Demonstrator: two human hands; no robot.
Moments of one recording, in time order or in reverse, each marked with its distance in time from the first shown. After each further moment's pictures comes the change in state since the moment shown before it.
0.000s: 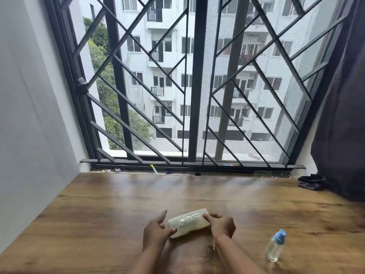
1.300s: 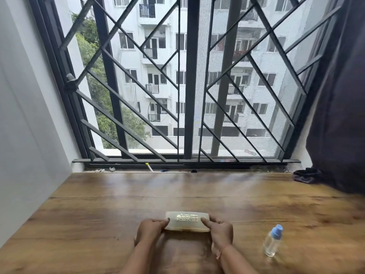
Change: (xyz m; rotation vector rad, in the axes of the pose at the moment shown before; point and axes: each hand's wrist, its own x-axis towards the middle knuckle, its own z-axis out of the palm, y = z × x) left_hand 0.023 -0.011 0.002 -0.084 -0.011 -0.252; right_hand 0.014 0.041 0.005 0.435 -0.129 0.050
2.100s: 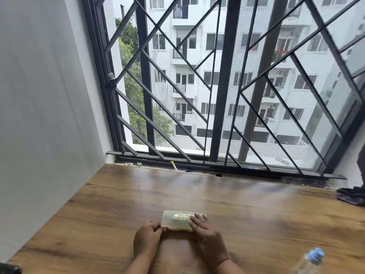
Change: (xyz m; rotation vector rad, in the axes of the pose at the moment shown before) left_hand -0.005 -0.040 -0.050 0.187 0.319 0.324; right_hand -0.012 0.040 0.054 -0.802 -0.461 -1.336
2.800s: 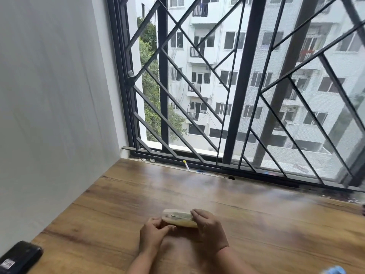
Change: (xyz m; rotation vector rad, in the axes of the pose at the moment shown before) left_hand 0.000 -0.010 -0.008 -0.230 0.086 -0.083; right_hand 0.041 -0.018 0.000 0.091 -0.094 -0.016
